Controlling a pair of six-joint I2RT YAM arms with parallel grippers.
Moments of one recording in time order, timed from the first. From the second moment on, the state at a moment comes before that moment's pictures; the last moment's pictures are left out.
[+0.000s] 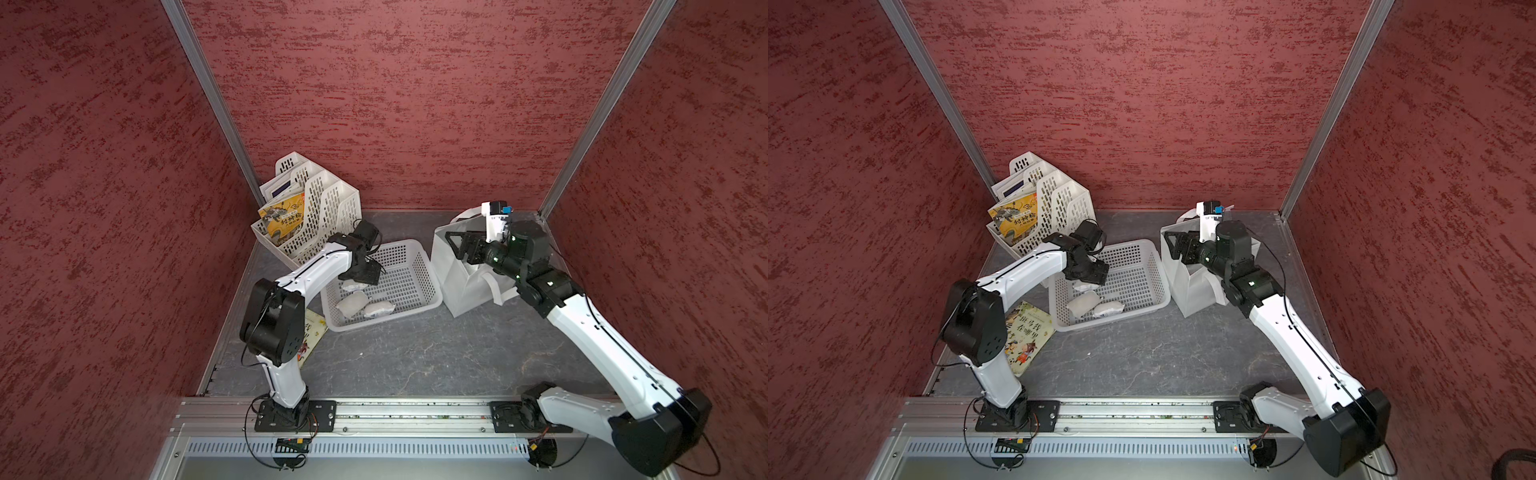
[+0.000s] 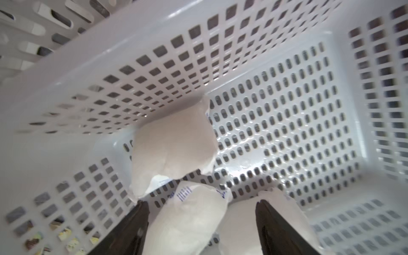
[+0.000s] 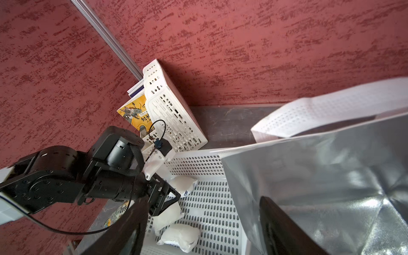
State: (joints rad) left arm -0.43 1.83 1.44 -0.93 -0.11 -0.20; right arm 0.41 1.16 1.13 -0.25 -0.23 0.44
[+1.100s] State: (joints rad) left arm -0.50 1.81 1.53 -0.83 -0.12 0.06; right arm -0.01 1.12 1.37 -0.59 -0.14 0.38
